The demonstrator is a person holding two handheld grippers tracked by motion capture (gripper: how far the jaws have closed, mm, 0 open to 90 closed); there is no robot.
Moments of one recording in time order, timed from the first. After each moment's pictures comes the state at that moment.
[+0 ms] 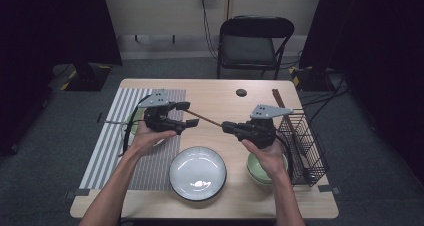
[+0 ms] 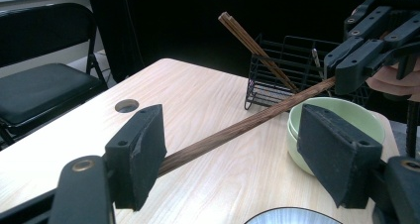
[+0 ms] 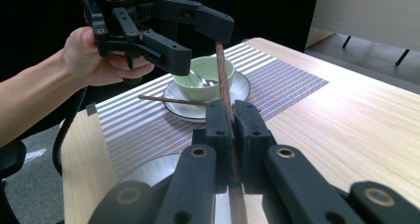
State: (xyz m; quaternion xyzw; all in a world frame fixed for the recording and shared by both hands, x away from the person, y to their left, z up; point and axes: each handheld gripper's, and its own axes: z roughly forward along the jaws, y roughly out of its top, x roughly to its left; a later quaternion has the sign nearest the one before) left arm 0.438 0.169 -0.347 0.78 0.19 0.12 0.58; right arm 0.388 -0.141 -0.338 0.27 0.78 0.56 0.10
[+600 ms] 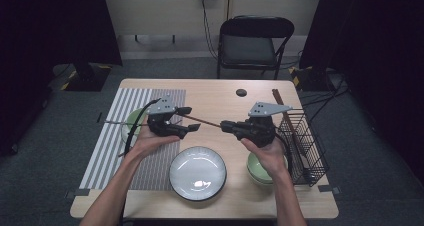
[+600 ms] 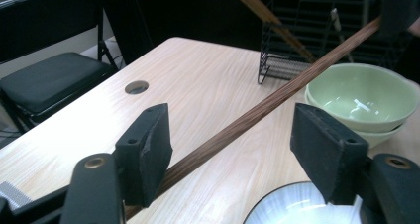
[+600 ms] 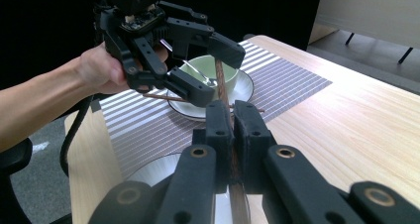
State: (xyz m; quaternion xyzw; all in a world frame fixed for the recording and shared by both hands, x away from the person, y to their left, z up) left arm 0.437 0.162 -0.363 0.81 0.18 0.15 0.54; right arm 0.386 -0.137 -0.326 0.26 0.79 0.55 0.10
